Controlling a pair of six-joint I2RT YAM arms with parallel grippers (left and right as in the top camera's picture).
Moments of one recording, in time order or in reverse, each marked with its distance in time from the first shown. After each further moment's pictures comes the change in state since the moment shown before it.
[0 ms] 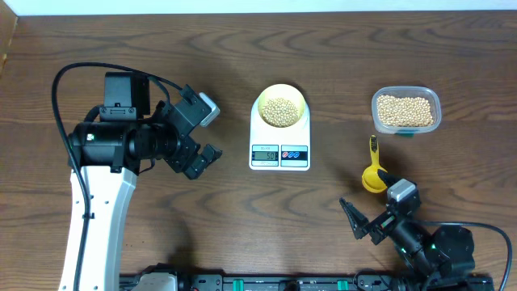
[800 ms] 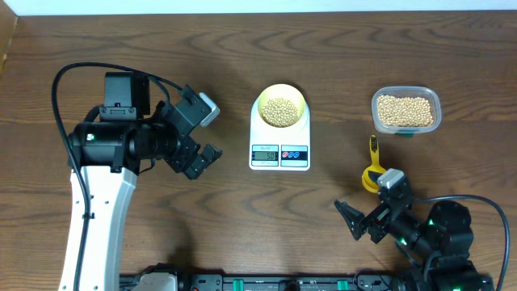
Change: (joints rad) left arm 0.000 0.000 0.000 0.000 0.000 0.000; right arm -0.007 0.257 0.109 -0.064 -0.088 -0.035
